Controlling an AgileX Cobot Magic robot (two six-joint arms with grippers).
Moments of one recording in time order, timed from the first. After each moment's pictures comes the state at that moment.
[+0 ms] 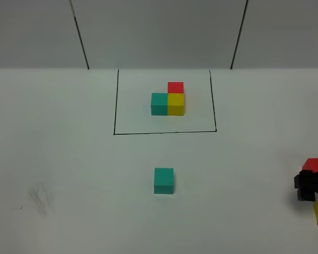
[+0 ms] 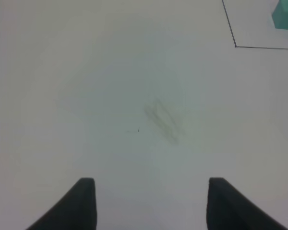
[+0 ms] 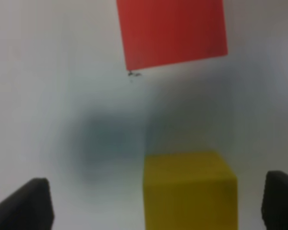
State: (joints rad) left arm 0.02 0.00 -0.50 -0.04 1.07 -0.04; right arm 0.14 1.58 -0.67 -0.01 0.47 0.19
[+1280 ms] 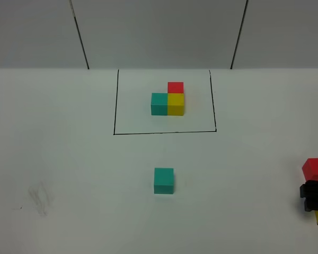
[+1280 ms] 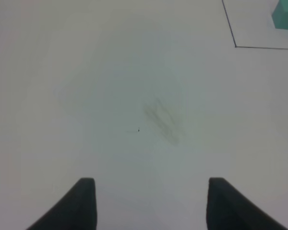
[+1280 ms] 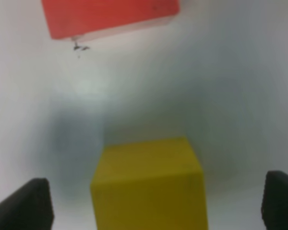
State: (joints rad) left arm 0.02 0.00 -0.50 -0.04 1.07 -0.04; right arm 0.09 1.63 -0.64 -0.05 0.45 0.21
